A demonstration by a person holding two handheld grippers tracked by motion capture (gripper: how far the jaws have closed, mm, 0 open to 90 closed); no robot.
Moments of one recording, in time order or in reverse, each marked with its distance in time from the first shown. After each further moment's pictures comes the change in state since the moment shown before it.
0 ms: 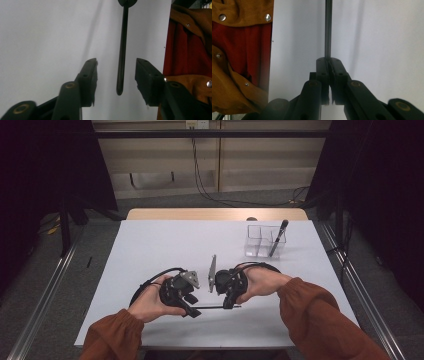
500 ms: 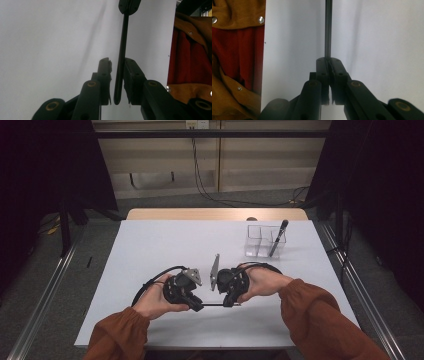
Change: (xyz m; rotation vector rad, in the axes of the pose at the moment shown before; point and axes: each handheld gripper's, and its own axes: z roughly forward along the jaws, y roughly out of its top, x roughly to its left) left arm 0.006 0.002 0.006 -0.027 -0.007 -0.023; right arm -0.003 -0.006 0.003 -0.038 -0.026 0.022
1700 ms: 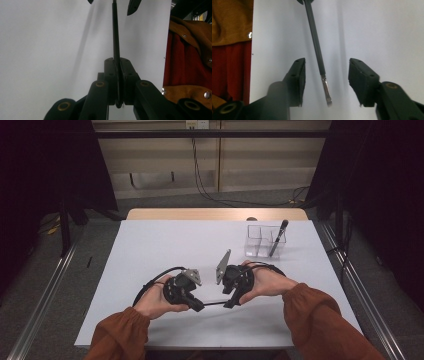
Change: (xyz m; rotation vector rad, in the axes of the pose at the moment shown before) left arm 0.000 -0.004 0.002 -0.045 -0.034 -0.038; right arm -0.005 -0.020 0.000 -0.143 -0.073 0.077
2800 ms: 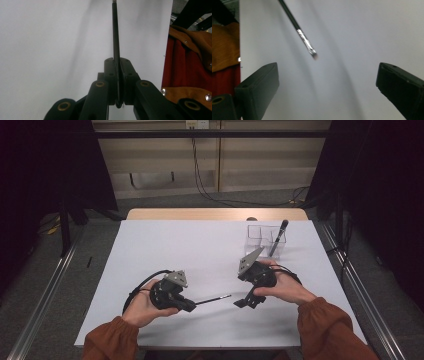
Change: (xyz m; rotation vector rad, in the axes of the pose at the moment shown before) left arm -0.007 -0.028 -0.020 -0.098 0.059 -0.023; right arm -0.003 -0.056 -0.015 -0.262 -0.114 0.202
